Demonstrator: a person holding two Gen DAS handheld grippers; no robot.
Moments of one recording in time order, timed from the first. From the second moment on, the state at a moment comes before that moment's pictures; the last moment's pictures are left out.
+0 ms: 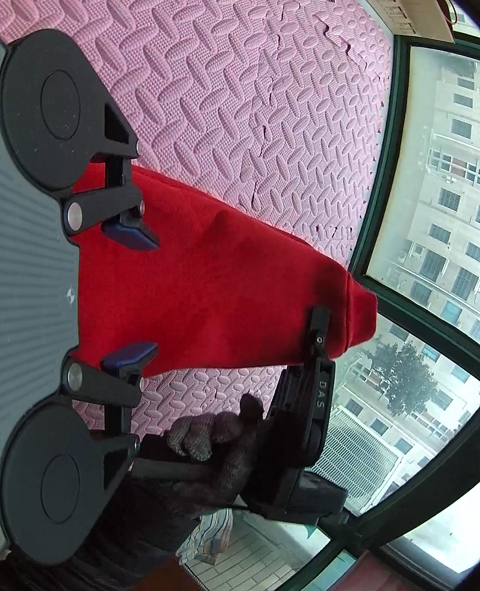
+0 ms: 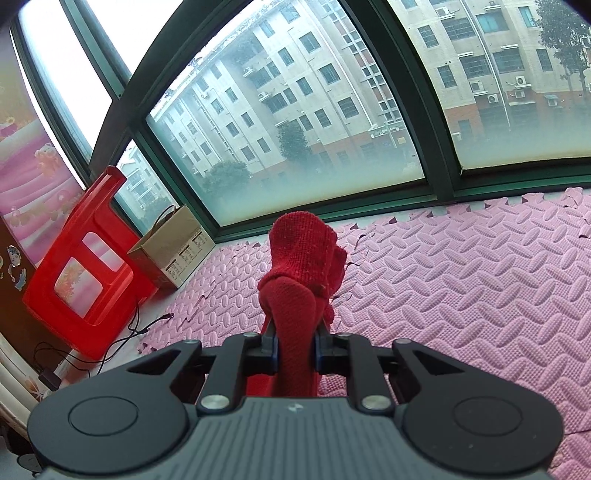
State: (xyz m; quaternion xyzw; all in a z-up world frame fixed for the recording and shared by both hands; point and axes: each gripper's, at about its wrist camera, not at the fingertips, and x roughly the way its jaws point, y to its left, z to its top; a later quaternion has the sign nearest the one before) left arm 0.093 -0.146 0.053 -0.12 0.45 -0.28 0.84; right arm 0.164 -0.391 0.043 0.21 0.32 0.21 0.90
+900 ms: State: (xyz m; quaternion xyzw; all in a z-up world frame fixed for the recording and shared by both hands) left arm 0.078 -0.218 0.044 0.02 0.43 -0.31 0.85; right arm 0.161 -0.389 0.042 0.20 0.31 0.22 0.90
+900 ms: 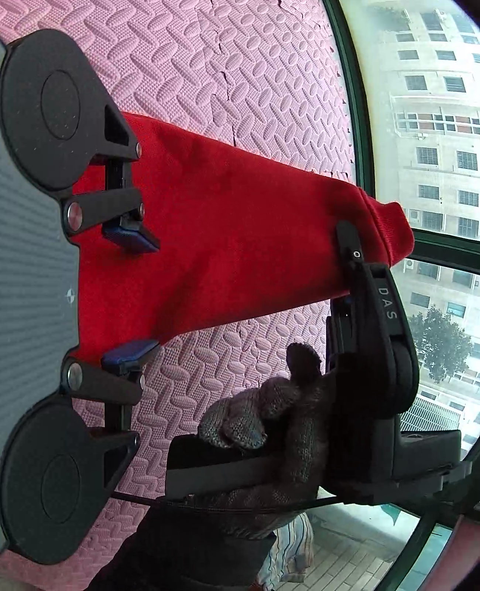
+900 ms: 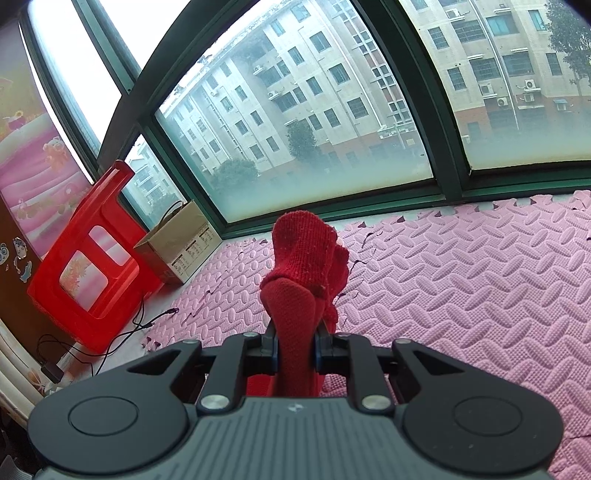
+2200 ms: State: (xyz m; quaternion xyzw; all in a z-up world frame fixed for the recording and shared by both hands) left arm -0.065 -0.016 0.075 -0.13 0.43 -0.21 0.87; right arm 0.000 -0.308 0.147 0.01 0.19 0.34 0.92
